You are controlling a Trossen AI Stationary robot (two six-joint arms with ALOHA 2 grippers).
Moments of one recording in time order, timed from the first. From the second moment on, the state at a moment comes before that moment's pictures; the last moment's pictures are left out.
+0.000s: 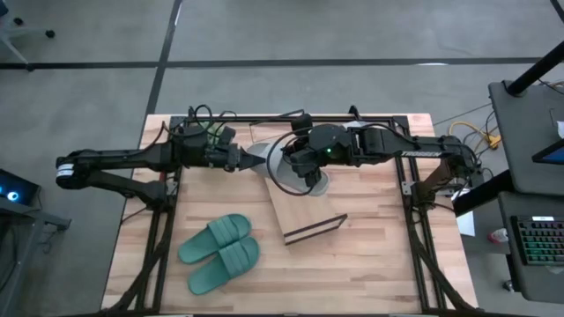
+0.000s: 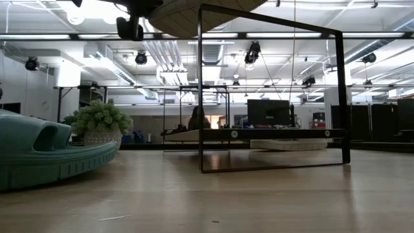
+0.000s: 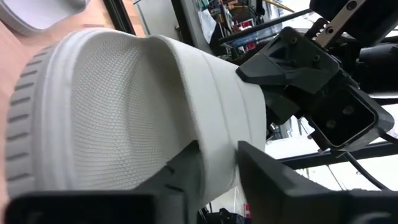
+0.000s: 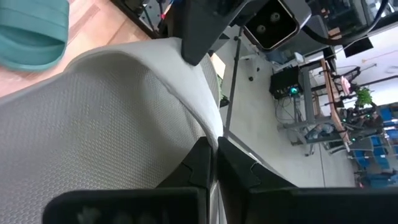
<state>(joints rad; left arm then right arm) 0.15 1.02 0.87 0.04 0.14 -1.22 0.01 1.63 1.74 -0.66 0.31 -0.80</state>
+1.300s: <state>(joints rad) 0.22 1.02 0.86 0.10 0.17 -1.17 0.00 1.60 1.74 -0.72 0.65 -0.79</state>
